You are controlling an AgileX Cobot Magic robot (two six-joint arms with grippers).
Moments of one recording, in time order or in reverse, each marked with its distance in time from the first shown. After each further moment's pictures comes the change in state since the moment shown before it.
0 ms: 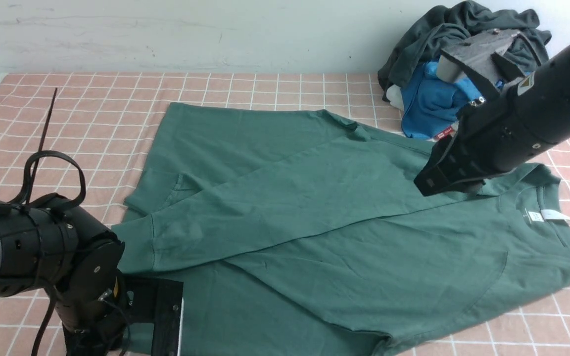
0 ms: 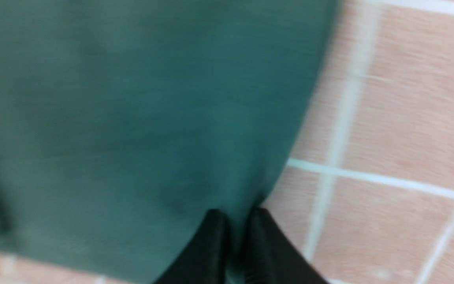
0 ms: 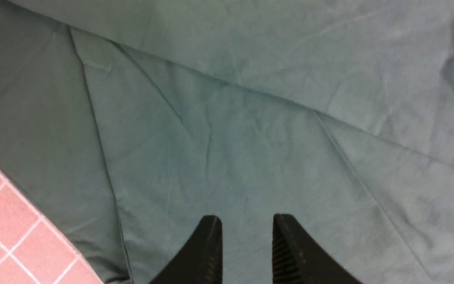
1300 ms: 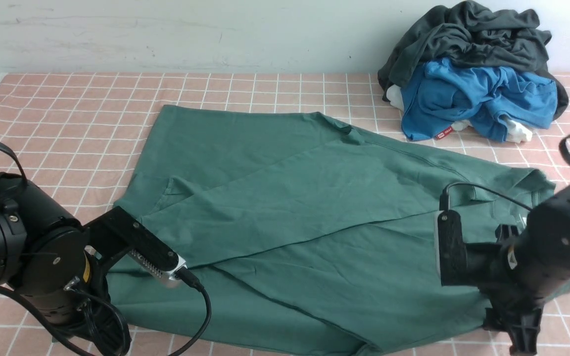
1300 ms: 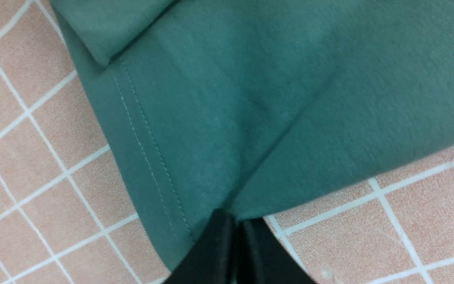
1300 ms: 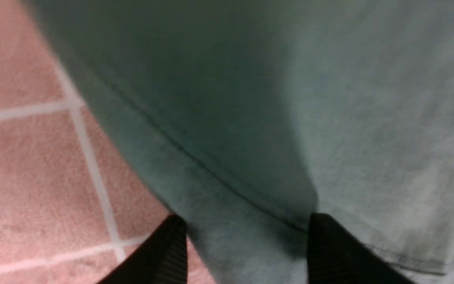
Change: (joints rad) right arm 0.003 0.147 0.530 -0.532 -0.392 -0.456; left arm 0.000 -0.159 -0.008 0.051 0.112 -0.856
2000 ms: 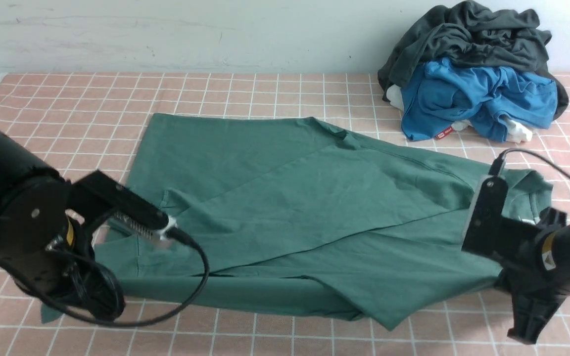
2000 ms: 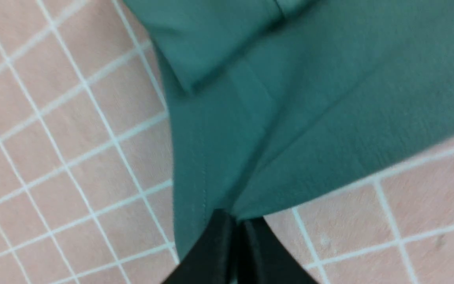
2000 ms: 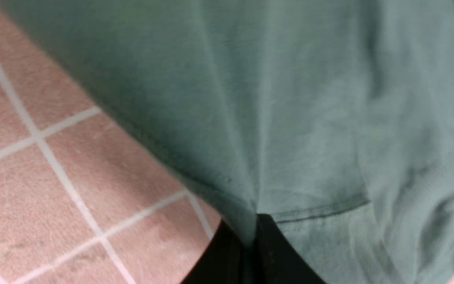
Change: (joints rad) right arm 0.003 -0.207 0.041 -0.110 -0.003 0.428; left arm 0.000 -0.075 -0.170 -0.043 0.187 -0.029
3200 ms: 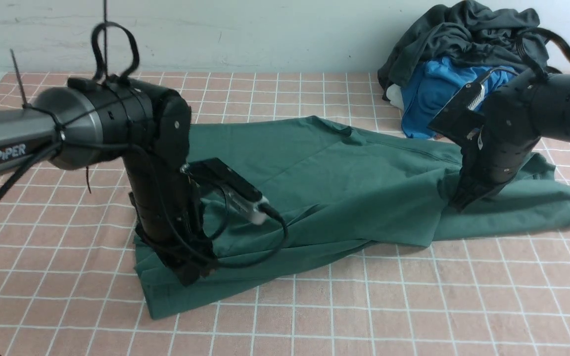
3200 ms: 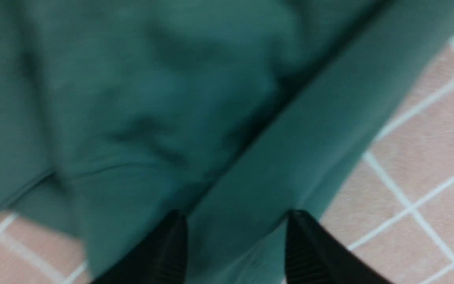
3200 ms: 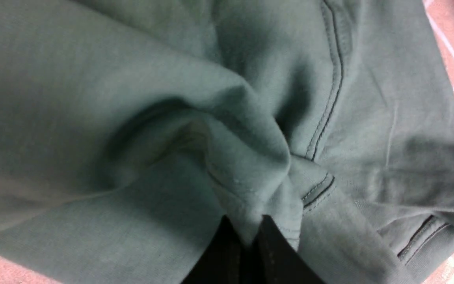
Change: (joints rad) right arm -0.097 0.533 -0.680 -0.051 0.183 0.217; left arm -0.012 0.532 -0.408 -0.297 0.070 0.450
